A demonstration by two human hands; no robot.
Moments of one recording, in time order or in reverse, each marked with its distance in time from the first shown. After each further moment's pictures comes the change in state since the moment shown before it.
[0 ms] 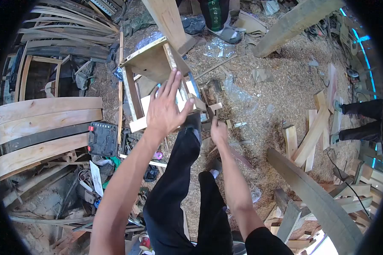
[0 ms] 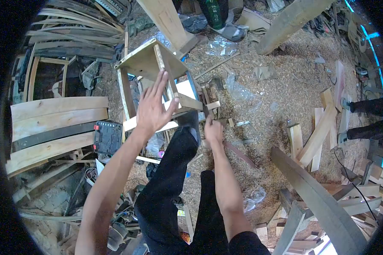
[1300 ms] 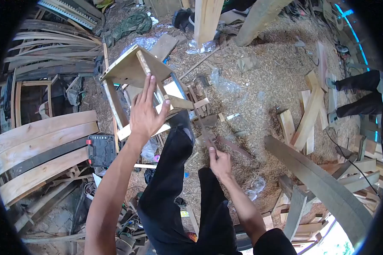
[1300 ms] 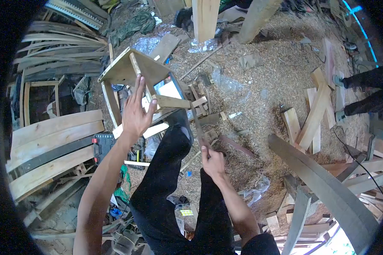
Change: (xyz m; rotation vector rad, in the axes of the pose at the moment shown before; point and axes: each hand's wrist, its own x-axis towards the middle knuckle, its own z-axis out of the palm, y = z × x) left_hand 0.001 0.000 0.001 0.002 -0.006 0.026; right_hand -0.132 0.038 -0.062 0.103 0.061 -0.065
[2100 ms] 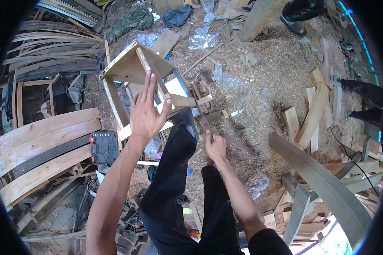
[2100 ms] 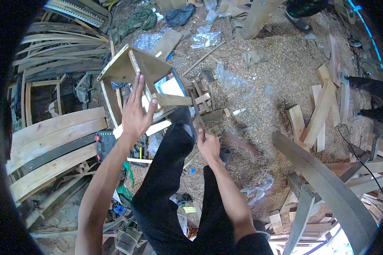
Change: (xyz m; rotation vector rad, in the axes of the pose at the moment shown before) left_hand -0.003 0.003 0.002 0.018 -0.009 0.002; right_hand 0.050 -0.019 0.031 -0.039 -0.046 -0.012
